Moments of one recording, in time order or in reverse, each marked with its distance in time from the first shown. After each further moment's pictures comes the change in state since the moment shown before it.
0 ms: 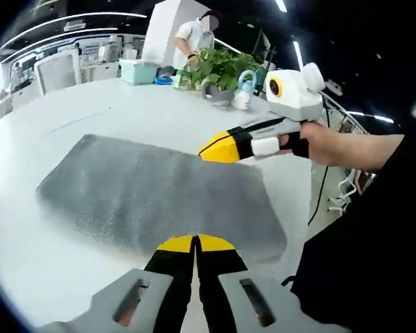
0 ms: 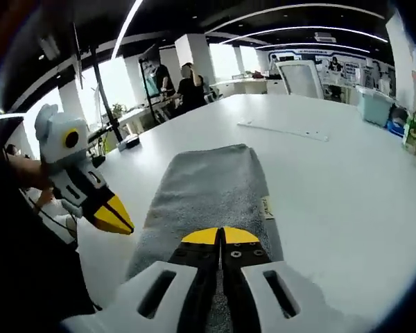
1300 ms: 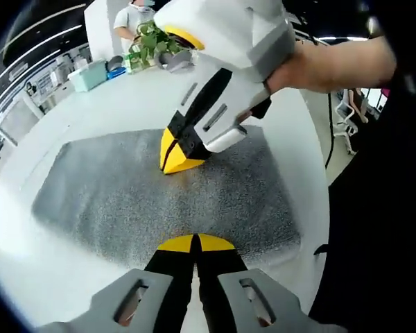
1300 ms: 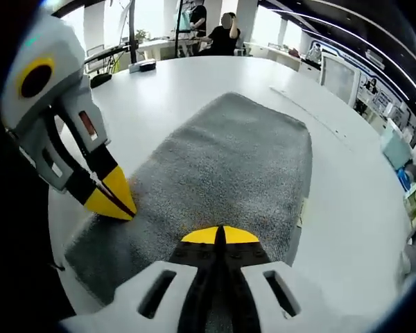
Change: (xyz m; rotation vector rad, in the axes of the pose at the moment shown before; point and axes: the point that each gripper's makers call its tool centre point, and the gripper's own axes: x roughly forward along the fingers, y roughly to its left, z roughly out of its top) left arm 0.028 0.008 -0.033 0.316 0.249 0.082; right arm 0.031 0.009 -0.040 -0.307 0.254 -0.037
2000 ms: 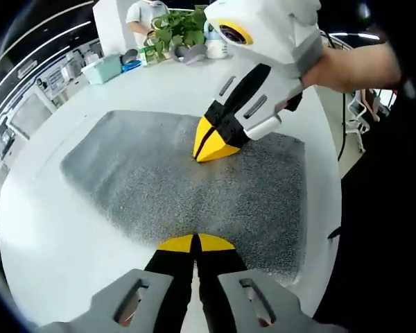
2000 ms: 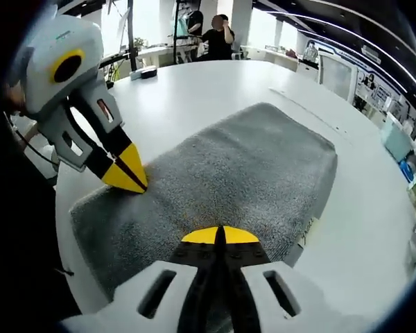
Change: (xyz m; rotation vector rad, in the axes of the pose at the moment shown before) left arm -0.010 0.017 -0.014 -0.002 0.028 0.059; right arm -0.005 0.008 -0.003 0.080 -0.052 0.025
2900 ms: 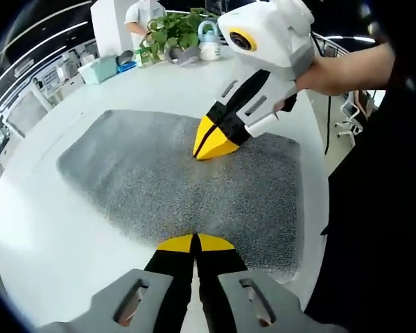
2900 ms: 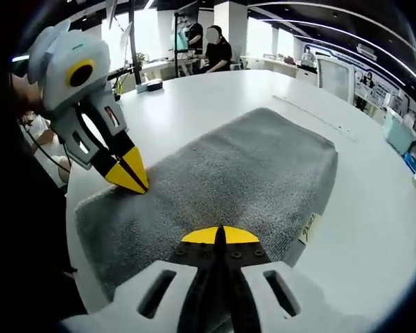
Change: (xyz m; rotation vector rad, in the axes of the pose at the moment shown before) left arm -0.013 -0.013 -0.016 -0.018 -0.025 -0.051; right arm -0.004 0.025 -0.001 0.007 -0.064 0.037
